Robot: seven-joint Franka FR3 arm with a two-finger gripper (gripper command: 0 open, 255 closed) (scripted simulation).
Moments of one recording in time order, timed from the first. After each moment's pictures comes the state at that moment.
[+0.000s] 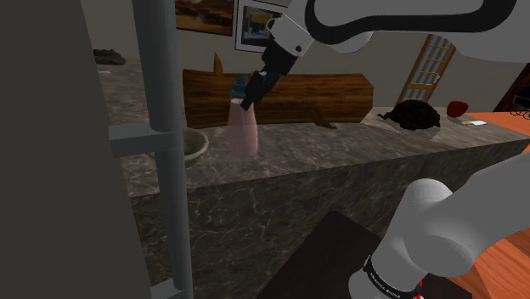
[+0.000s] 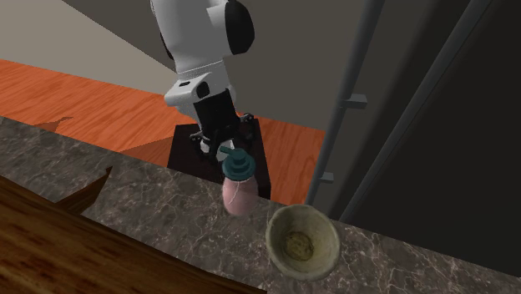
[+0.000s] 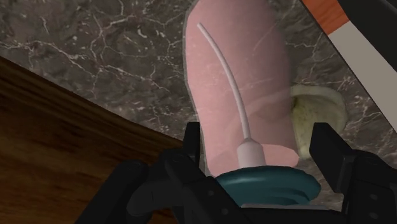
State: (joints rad) arm 0.16 -0.53 0.00 -2.24 0.16 2.12 -0.22
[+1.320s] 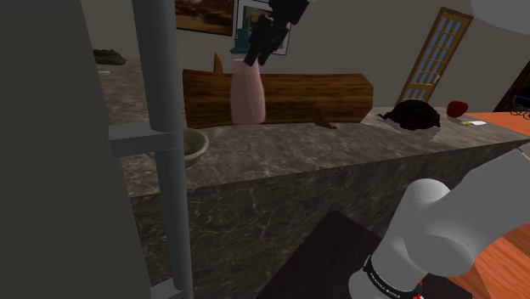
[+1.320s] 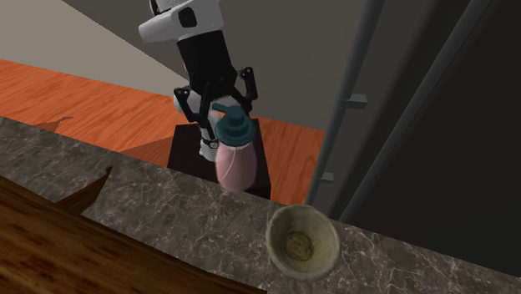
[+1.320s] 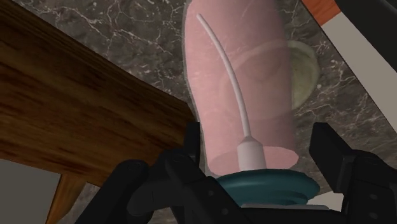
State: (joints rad) arm 0.16 -0.47 0.00 -1.91 0.14 1.86 -0.18
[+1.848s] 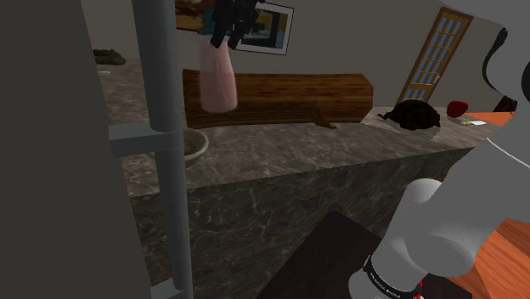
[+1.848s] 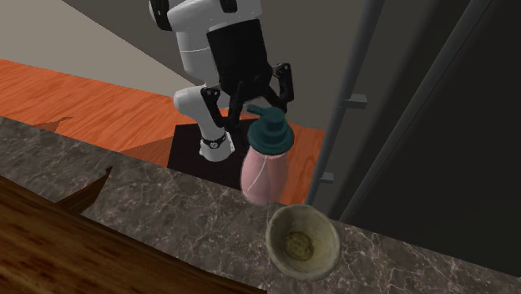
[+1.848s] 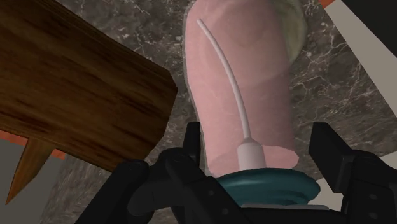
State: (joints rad) arm 0.18 -0.25 0.06 -1.64 0.12 1.81 -0.09
